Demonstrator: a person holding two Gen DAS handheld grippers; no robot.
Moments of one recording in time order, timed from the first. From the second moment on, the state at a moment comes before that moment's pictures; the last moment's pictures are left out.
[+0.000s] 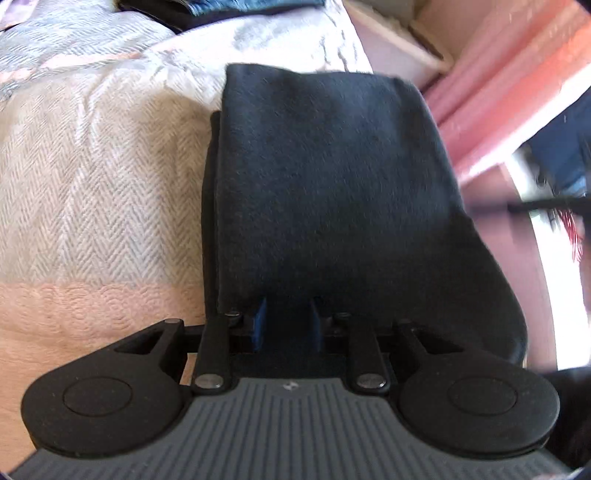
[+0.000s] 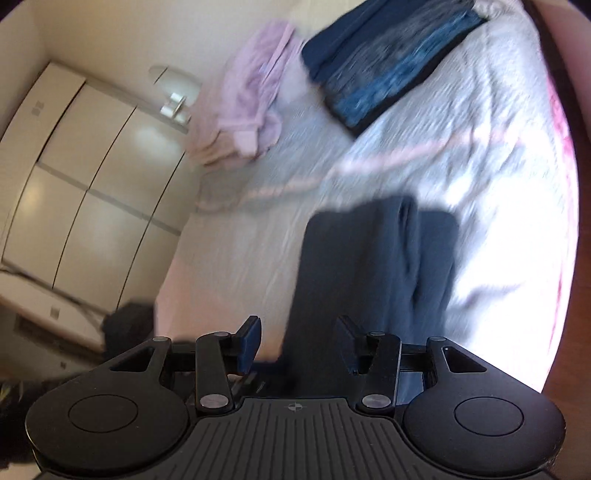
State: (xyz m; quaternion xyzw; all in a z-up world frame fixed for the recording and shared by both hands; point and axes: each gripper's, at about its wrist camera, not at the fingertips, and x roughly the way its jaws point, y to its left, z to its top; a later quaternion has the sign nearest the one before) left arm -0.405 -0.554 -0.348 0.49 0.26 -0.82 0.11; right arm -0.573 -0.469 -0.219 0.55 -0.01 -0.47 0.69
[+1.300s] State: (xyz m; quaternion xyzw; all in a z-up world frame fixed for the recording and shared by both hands) left arm -0.344 -0.407 -0.388 0.48 -0.41 -0.77 -0.08; right arm -0.490 -0.351 -0.305 0.69 -0.13 -0.53 0.48
